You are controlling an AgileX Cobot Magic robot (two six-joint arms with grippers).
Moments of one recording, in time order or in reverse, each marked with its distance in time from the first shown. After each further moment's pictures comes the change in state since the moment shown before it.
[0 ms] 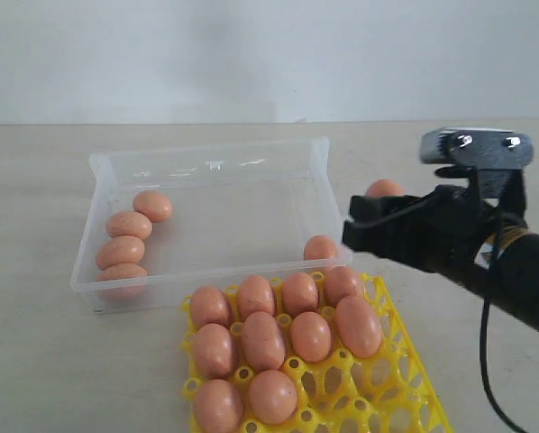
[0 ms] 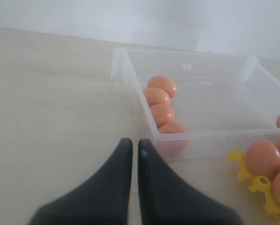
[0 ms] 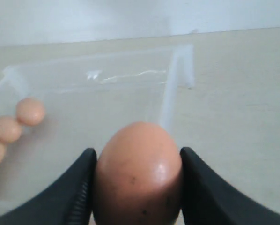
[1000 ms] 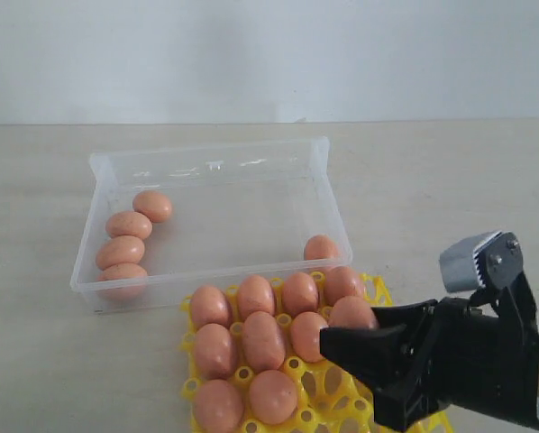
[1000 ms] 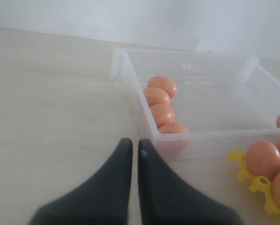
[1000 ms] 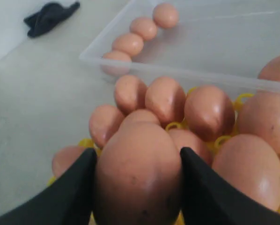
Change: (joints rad) left arm 0.000 0.000 0.000 0.000 0.000 0.000; right arm -0.117 0.000 0.253 -0.868 -0.294 0.467
